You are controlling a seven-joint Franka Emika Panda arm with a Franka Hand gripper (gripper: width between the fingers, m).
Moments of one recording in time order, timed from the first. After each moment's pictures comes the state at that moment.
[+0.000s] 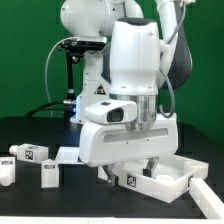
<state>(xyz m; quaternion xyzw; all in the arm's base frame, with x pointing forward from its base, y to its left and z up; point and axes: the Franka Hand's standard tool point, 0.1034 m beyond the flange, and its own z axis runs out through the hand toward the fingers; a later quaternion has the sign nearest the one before) 0.491 0.034 0.007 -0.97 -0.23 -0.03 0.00</state>
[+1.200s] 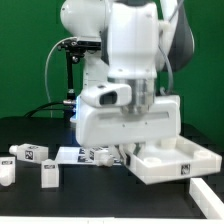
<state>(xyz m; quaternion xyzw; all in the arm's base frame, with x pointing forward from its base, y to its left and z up) 0.484 0.026 0.051 -0.99 -0.15 0.01 0.03</state>
